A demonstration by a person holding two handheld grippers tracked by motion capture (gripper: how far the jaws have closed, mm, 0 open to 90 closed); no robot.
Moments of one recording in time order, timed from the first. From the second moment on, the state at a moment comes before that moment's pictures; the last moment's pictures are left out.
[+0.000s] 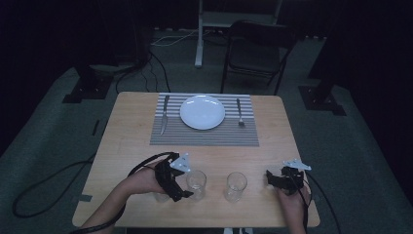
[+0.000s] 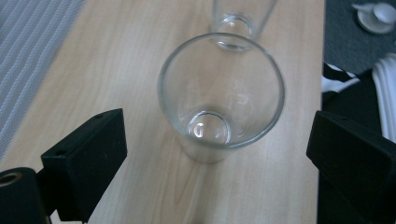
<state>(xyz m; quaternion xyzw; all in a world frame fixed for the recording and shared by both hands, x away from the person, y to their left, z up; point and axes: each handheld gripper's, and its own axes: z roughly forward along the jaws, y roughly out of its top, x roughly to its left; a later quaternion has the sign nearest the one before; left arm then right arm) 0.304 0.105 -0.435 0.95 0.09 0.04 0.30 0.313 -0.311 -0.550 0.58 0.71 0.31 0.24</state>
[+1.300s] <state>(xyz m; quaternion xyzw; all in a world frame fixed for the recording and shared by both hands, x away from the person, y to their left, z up) 0.324 0.058 -0.451 0.97 0.14 0.04 0.19 0.313 -0.311 -0.550 0.58 0.71 0.31 0.24</state>
